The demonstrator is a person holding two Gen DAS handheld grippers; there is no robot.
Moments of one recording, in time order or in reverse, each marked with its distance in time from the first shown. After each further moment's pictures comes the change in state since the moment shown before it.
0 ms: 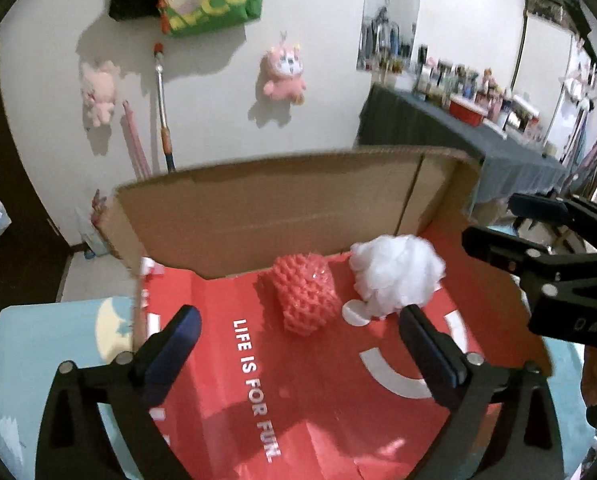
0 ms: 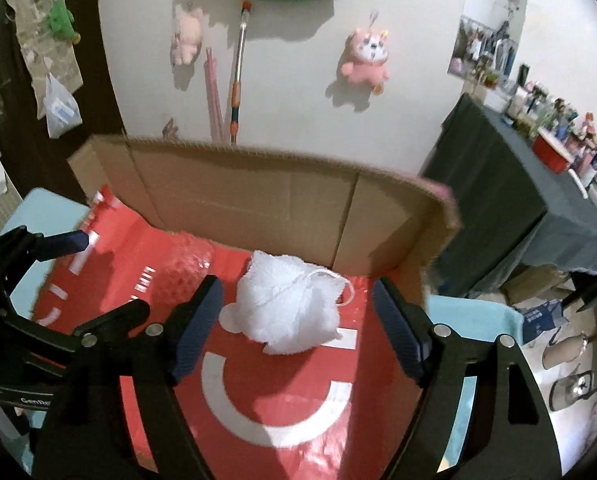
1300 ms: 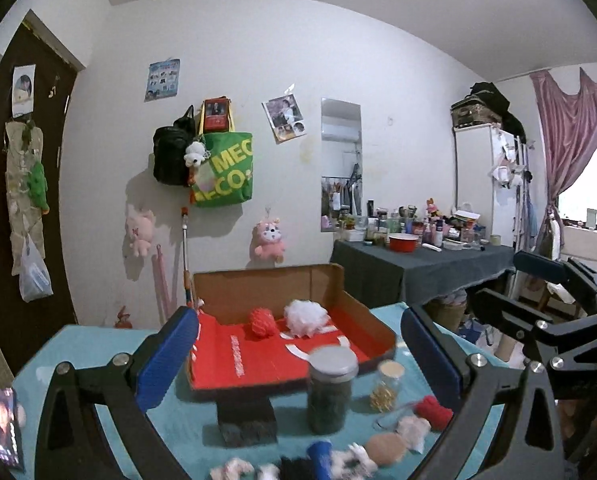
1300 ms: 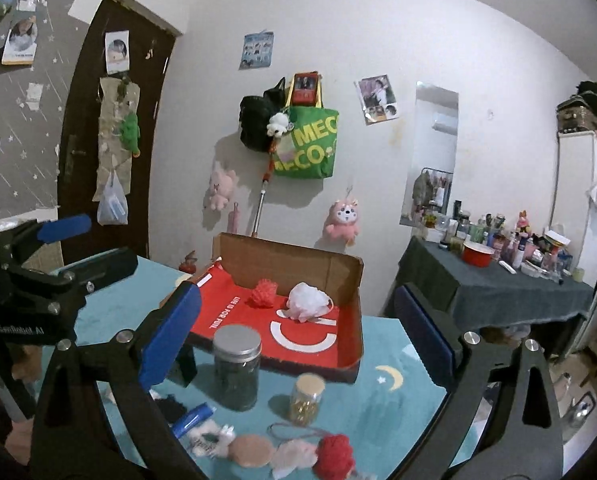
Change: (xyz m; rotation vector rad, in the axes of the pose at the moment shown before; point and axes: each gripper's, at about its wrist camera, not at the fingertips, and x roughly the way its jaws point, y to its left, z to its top) left arm -0.276 -0.089 -0.214 0.048 -0.648 -0.020; right arm -0.317 0.085 -0.257 -0.036 -0.646 -0.085
